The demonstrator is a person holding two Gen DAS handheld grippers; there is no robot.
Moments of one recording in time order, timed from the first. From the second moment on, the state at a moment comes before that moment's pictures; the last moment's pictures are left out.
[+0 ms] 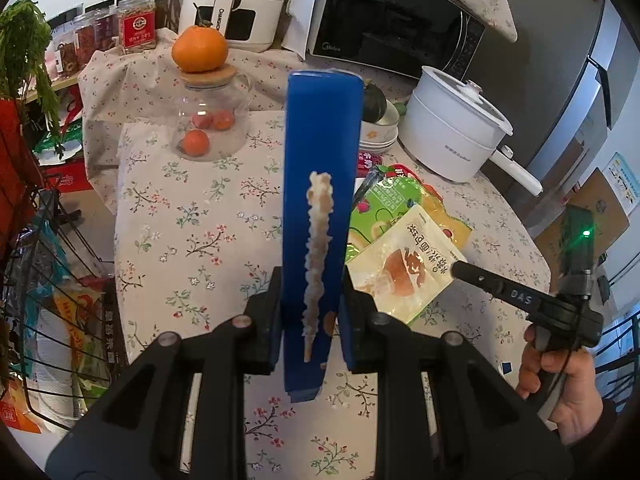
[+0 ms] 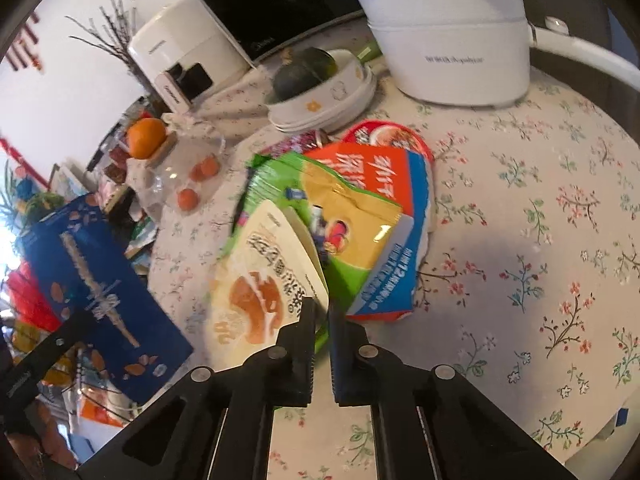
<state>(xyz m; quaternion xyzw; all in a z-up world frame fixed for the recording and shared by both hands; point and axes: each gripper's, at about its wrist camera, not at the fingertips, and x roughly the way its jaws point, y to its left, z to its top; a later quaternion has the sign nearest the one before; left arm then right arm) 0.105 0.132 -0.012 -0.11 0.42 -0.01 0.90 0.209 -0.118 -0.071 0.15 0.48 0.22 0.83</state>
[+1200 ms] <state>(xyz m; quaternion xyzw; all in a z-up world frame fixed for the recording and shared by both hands) 0.087 -0.017 0.004 -0.02 0.41 -0.19 0.89 0.101 -0.304 0.037 0.13 0.37 0.15 0.91</state>
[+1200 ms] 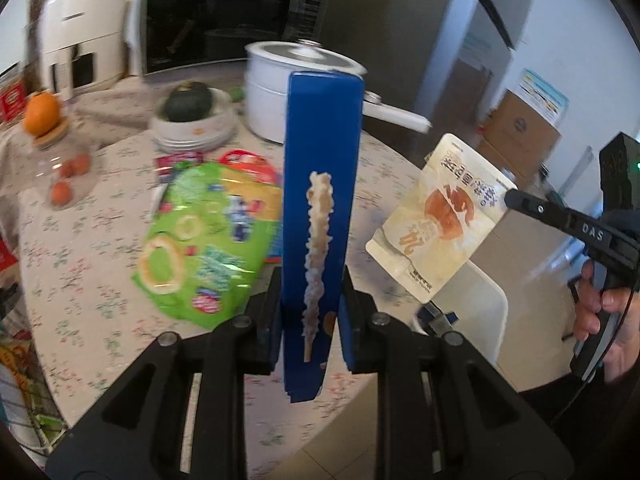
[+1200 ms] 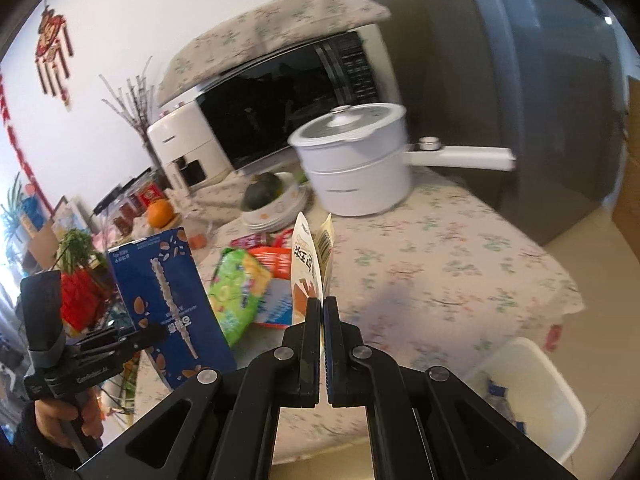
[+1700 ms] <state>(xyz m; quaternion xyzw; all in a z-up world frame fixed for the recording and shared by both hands) 0.079 -0.143 -0.015 0.01 0.42 -0.31 0.85 0.051 -0.415 0.004 0.11 0.41 0.00 0.90</state>
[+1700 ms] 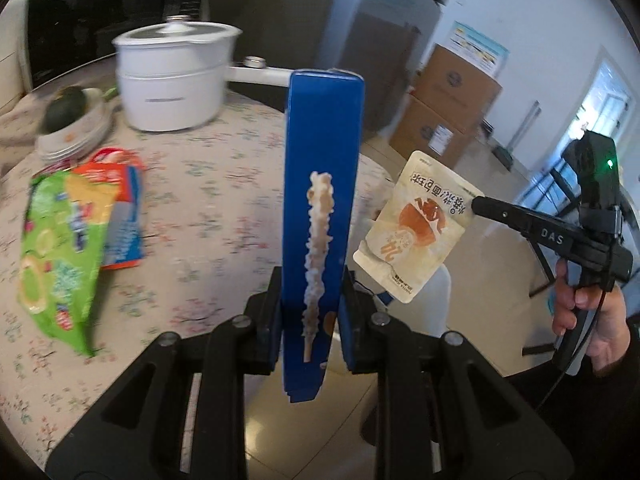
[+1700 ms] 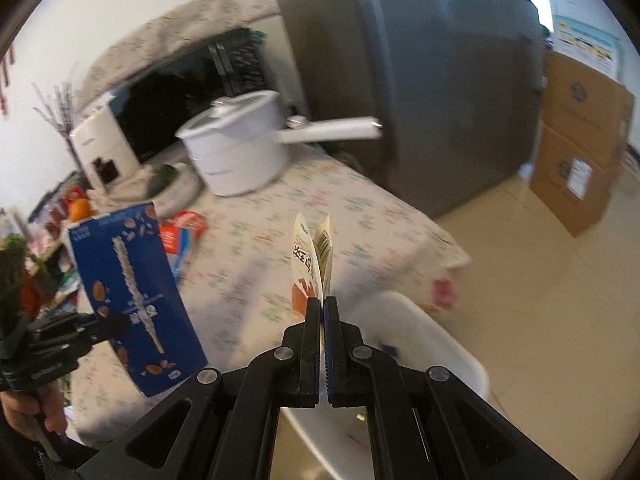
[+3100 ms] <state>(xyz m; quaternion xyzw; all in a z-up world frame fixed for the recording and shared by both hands) 0.076 -0.255 -0.093 0.05 0.46 -0.35 0.81 0.028 -0.480 -0.048 0.16 0.50 -0.09 0.85</state>
